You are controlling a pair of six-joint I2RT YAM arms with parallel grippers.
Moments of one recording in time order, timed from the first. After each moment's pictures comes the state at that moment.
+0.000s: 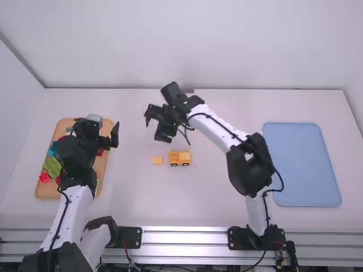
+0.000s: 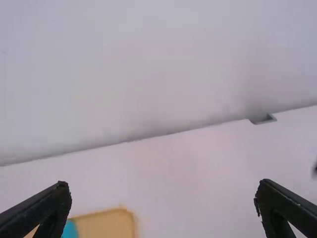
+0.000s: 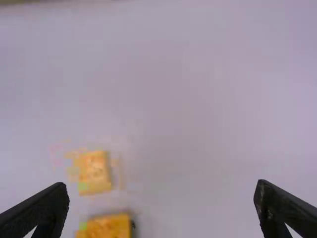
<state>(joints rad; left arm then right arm) 0.32 1.00 0.45 0.37 0.42 0.21 0.64 2.09 1.78 -0.75 -0.38 -0.70</state>
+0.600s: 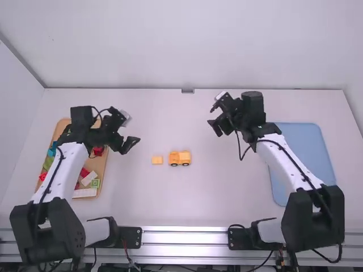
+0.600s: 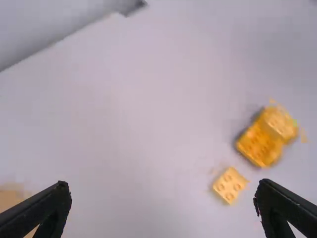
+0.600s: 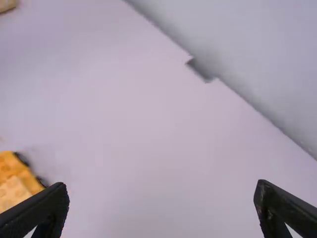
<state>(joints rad) 0.19 1.35 0.96 -0.60 0.65 0.79 0.19 1.46 1.02 -0.21 -0.35 -0.48</state>
